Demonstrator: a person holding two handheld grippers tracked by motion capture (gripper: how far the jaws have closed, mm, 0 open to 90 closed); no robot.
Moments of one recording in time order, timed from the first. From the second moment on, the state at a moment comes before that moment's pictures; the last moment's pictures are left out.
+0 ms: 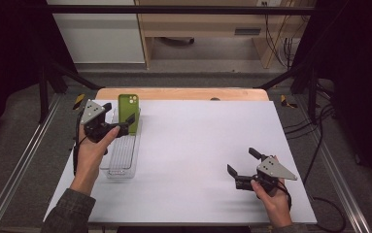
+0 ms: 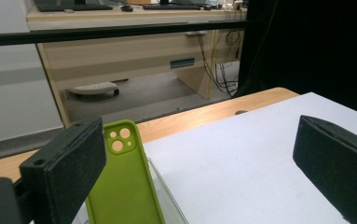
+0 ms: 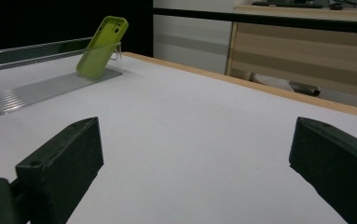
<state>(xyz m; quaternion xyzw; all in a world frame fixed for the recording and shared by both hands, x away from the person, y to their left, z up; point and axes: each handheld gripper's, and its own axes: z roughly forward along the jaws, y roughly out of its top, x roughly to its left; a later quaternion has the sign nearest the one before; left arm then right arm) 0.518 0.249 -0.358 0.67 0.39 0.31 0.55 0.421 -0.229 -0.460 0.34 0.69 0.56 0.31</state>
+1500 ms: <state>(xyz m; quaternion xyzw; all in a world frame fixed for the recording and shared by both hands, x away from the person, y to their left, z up) 0.448 0.286 -0.394 0.65 0.36 0.31 0.58 0.421 -0.227 -0.460 0.34 0.69 0.56 0.30</state>
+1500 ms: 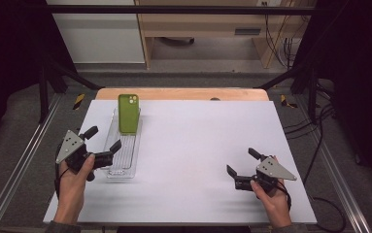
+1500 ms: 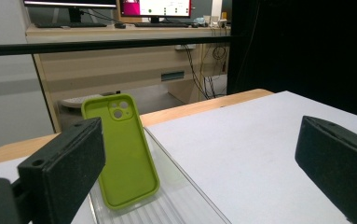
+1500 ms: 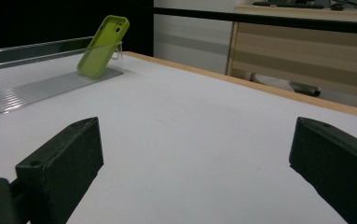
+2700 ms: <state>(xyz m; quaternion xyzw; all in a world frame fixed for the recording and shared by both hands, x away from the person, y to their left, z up) 0.427 0.297 -0.422 0.65 0.34 0.32 0.59 0.420 -0.228 -0.460 0.34 0.69 0.56 0.31</state>
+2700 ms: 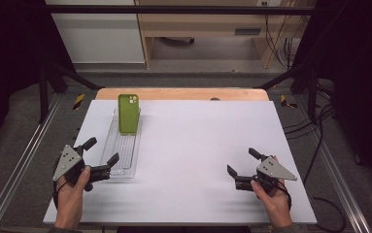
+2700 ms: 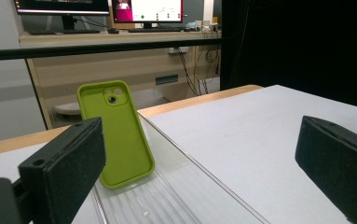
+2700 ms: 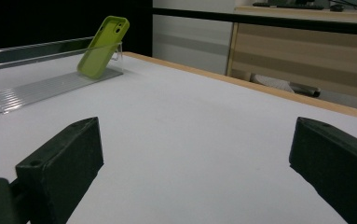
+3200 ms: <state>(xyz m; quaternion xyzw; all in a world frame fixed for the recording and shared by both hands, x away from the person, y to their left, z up) 0.427 0.297 -0.442 0.67 0.33 0.30 0.59 0.421 -0.228 -0.460 0.34 0.69 0.56 0.31</state>
